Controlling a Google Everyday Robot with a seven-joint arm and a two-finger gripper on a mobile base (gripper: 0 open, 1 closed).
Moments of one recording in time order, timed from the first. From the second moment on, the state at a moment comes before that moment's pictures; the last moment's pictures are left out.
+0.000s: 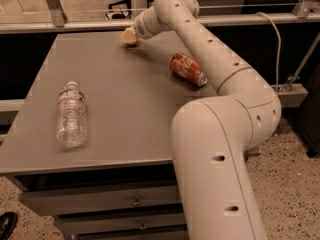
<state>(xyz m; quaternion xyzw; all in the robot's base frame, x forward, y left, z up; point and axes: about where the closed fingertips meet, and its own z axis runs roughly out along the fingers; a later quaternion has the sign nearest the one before) 0.901 0.078 0.866 -0.40 0.78 0.15 0.46</state>
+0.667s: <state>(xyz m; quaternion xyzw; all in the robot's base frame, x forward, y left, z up) 0.876 0.071 0.893 -0.41 0.75 0.19 0.48</state>
